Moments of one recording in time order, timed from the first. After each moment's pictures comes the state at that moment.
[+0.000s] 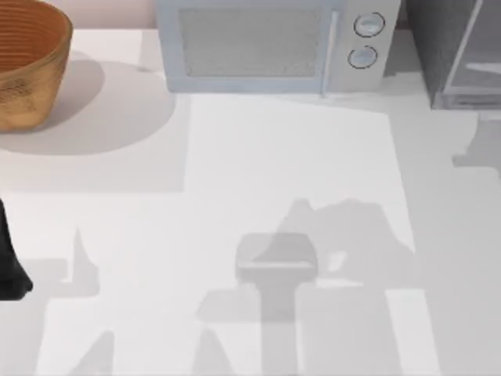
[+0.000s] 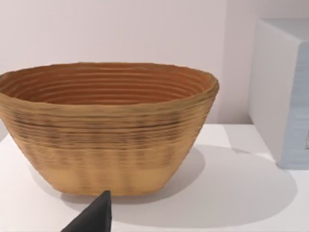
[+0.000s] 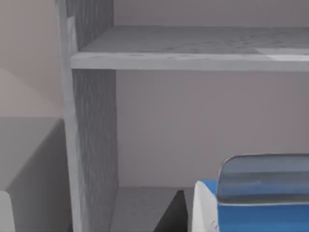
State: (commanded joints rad) left arm 0.00 0.00 0.00 0.00 0.00 0.00; right arm -0.16 1.19 0.56 0.69 -0.14 0.01
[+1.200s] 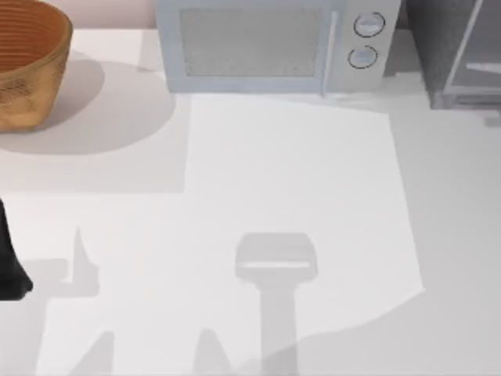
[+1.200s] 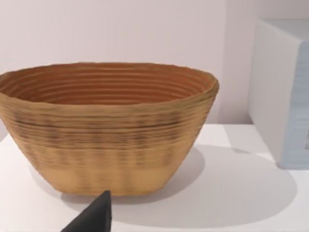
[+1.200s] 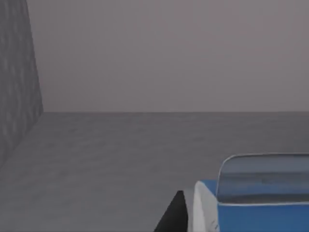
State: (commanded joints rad) left arm 0.00 0.00 0.00 0.00 0.00 0.00; right arm -0.27 2.18 0.99 1.18 -0.25 0.02
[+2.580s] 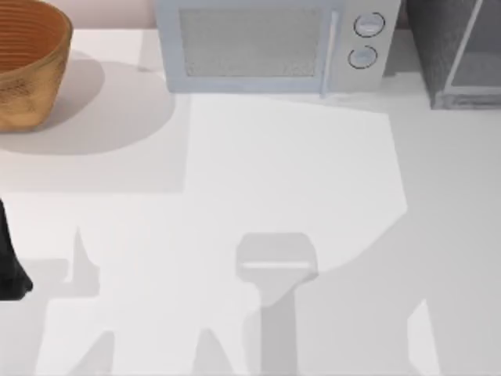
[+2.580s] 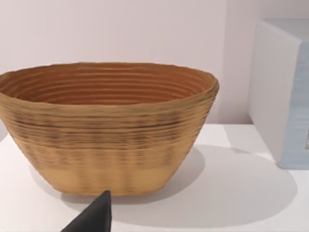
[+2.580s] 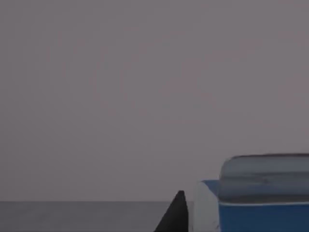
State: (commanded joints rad) left arm 0.00 0.00 0.00 0.00 0.00 0.00; right arm -0.22 2.44 1.61 0.83 -0.19 0.02
